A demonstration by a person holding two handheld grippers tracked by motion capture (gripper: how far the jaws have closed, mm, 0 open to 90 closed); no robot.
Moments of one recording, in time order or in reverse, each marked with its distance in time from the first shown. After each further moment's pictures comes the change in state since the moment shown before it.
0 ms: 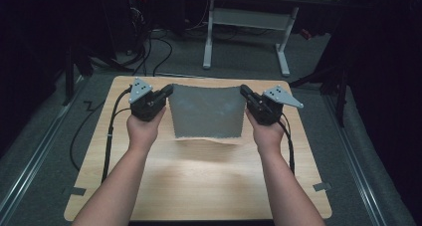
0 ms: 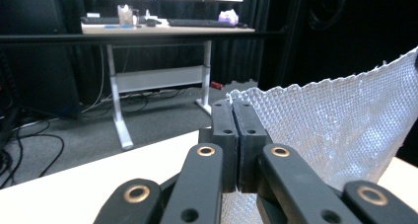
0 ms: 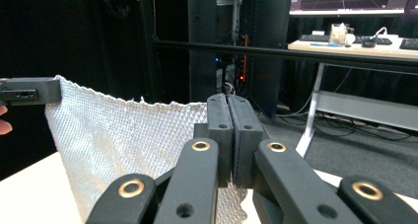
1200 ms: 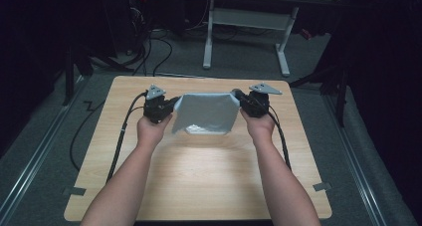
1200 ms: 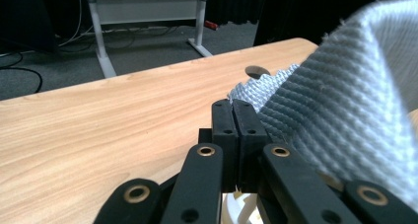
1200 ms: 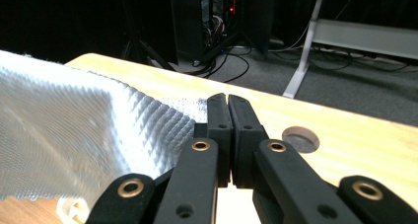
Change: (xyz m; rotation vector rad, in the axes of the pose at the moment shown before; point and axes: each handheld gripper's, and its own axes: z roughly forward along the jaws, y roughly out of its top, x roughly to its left) left arm 0.023 -0.059 0.056 0.240 -0.047 -0.060; right arm -0.036 -0.050 0.068 0.261 -0.039 0.047
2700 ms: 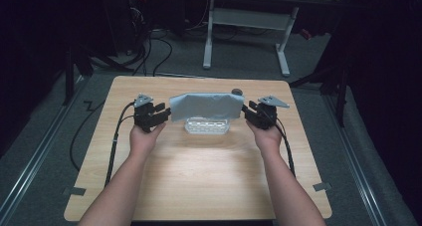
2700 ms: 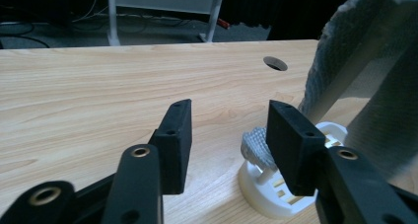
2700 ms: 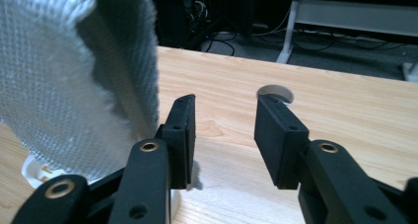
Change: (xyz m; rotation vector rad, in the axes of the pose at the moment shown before) left arm 0.022 -0.028 -0.022 -0.008 0.043 -0.130; right arm -0.022 -0.038 -0.015 0.030 -0.066 0.027
